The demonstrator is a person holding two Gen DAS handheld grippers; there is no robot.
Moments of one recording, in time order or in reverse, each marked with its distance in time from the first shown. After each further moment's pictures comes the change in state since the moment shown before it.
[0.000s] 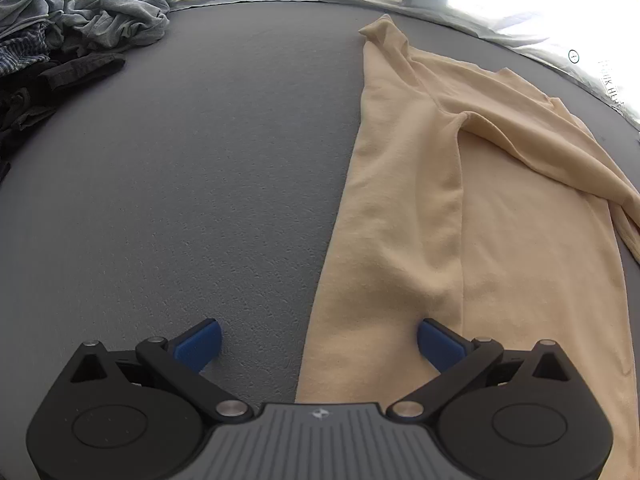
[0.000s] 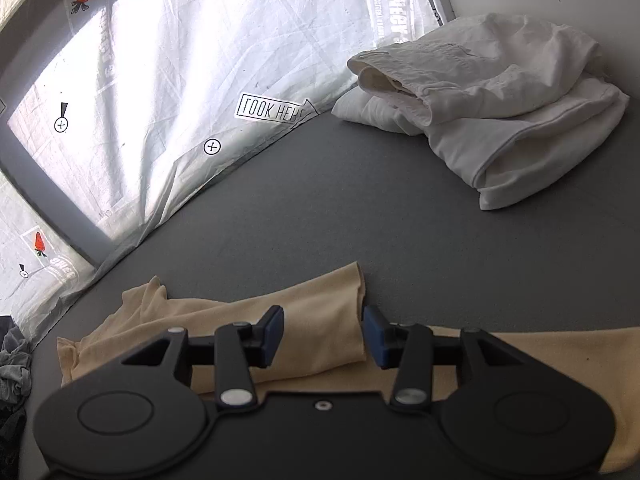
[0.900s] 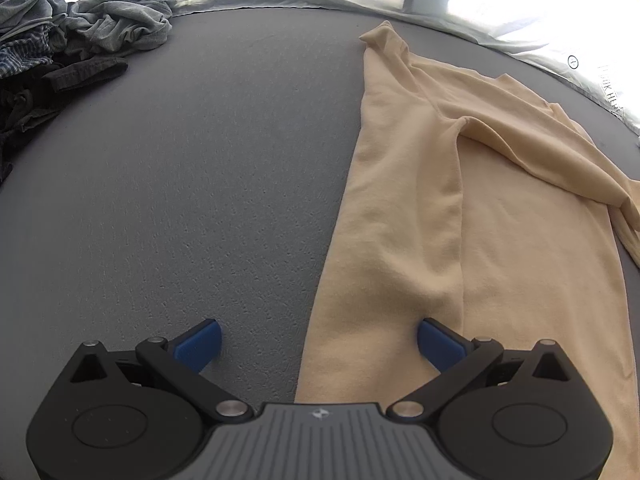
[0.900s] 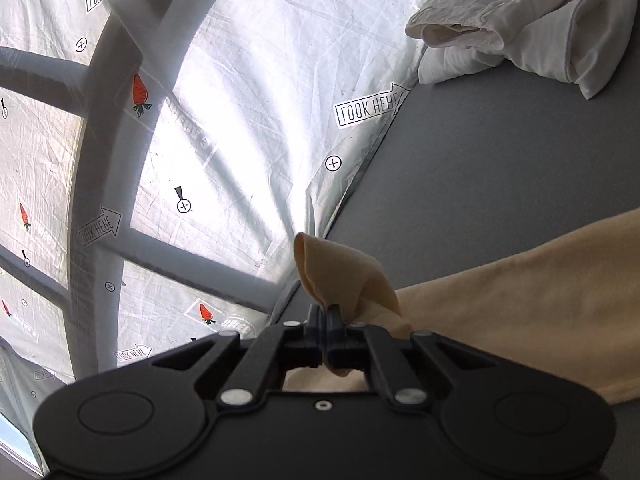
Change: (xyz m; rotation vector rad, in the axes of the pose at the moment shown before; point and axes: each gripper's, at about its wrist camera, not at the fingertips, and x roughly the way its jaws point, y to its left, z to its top) left arm 0.000 -0.001 -0.003 0.006 -0.037 -0.003; right arm -0.030 0.027 -0.029 0.366 -0.010 0.544
